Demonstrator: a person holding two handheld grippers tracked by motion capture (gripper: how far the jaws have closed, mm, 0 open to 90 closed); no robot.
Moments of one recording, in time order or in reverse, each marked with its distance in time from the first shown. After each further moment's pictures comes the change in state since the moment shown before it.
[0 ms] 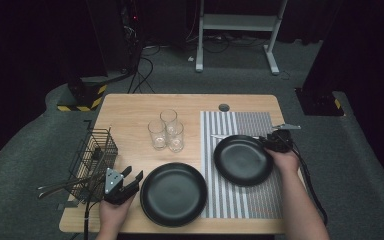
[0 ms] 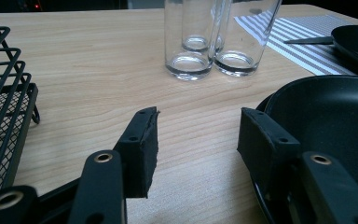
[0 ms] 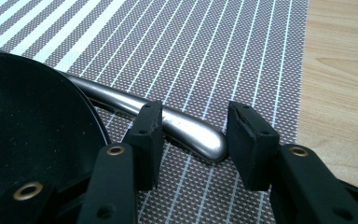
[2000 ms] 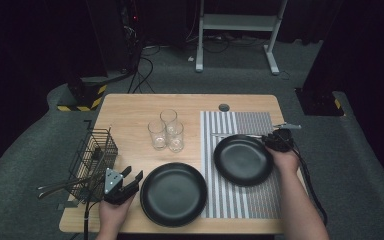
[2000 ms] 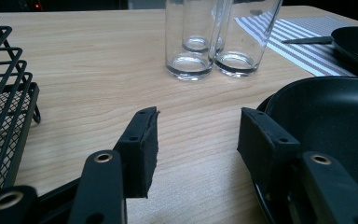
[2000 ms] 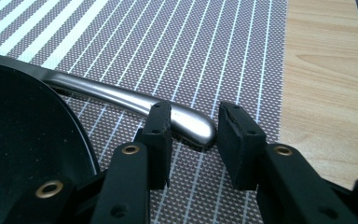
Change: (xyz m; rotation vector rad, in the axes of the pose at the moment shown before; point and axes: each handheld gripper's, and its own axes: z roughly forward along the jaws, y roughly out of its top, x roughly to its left) left arm 0.001 0.000 -0.001 -0.002 0.000 -0.003; right arm -0.001 0.002 0.000 0.006 -0.048 0.035
